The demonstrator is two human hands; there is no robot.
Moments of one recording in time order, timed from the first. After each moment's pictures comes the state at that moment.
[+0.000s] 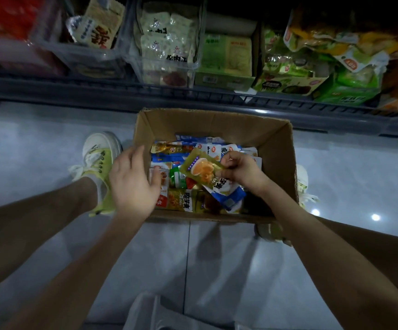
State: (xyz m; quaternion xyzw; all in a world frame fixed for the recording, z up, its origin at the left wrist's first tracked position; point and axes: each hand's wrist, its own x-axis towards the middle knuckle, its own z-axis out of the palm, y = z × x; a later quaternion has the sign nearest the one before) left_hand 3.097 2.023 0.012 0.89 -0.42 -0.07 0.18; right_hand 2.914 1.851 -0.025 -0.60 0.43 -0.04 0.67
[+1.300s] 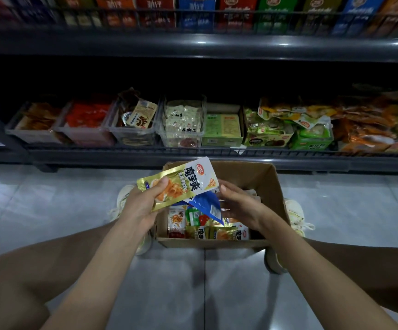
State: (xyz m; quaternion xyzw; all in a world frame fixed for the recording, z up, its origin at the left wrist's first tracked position) left_hand 3.104 2.040 0.141 0.64 0.00 -0.47 0.61; right_hand 2.915 1.919 0.096 -0.46 0.37 -0.06 0.80
